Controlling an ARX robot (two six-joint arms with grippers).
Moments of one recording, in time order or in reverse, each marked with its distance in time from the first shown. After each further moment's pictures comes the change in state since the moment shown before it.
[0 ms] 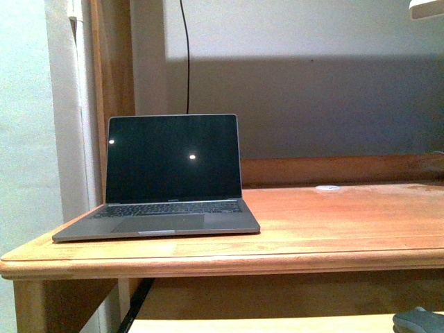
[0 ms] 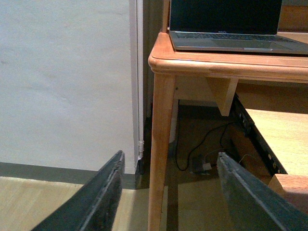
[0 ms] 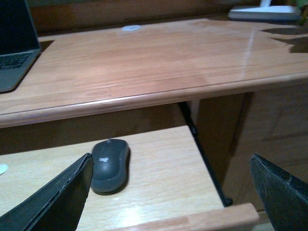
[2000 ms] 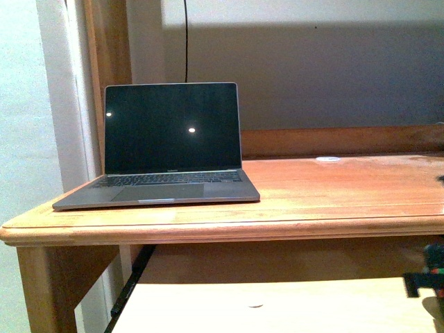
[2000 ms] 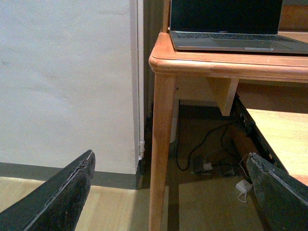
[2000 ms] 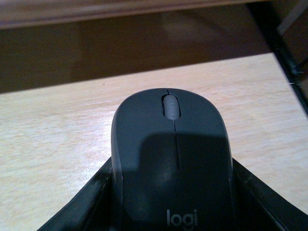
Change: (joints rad) left arm 0.000 0.000 0.000 0.000 0.000 0.002; right arm -0.073 0.644 0.289 -0.089 0.029 0.181
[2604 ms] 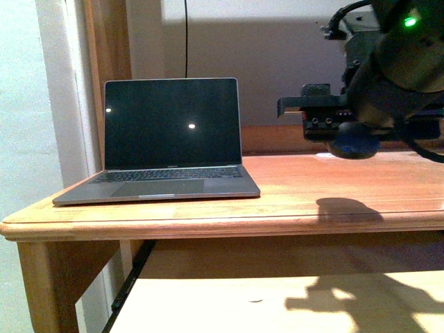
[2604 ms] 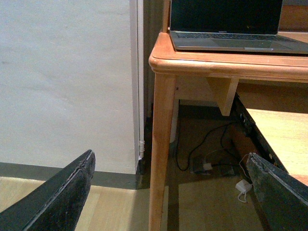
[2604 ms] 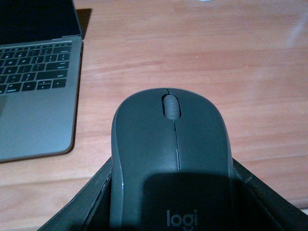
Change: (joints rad) left arm 0.000 0.000 0.000 0.000 0.000 0.000; right arm 0.157 0.276 0.618 -0.121 0.092 -0.023
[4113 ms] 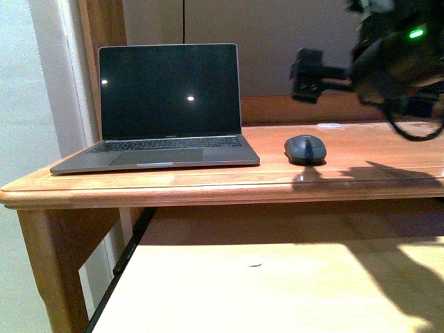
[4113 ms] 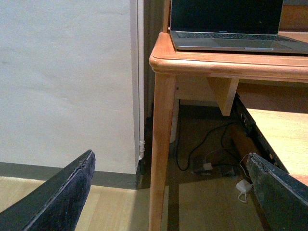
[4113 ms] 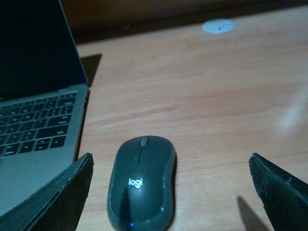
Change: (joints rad) left arm 0.000 0.000 0.000 0.000 0.000 0.000; right arm -0.123 0.111 -0.024 0.341 -0.202 0.016
